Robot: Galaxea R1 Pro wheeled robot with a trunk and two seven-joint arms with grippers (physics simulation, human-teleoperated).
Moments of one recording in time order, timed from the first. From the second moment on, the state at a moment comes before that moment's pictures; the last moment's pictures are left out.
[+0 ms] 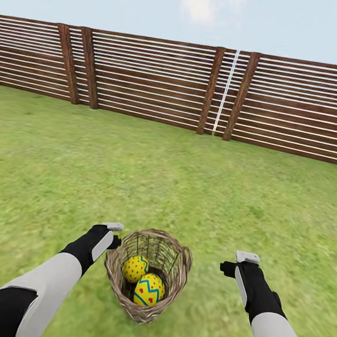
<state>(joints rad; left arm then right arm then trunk) -0.89 -0.13 0.04 -0.44 0.20 0.57 0.39 -0.72 -0.05 -0.17 -0.70 0.13 0.62 -0.07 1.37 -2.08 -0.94</state>
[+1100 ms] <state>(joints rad) -0.89 -0.13 0.04 -0.44 0.20 0.57 0.39 -0.72 -0.13 -0.18 -0.70 0.13 0.62 0.49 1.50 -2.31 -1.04</state>
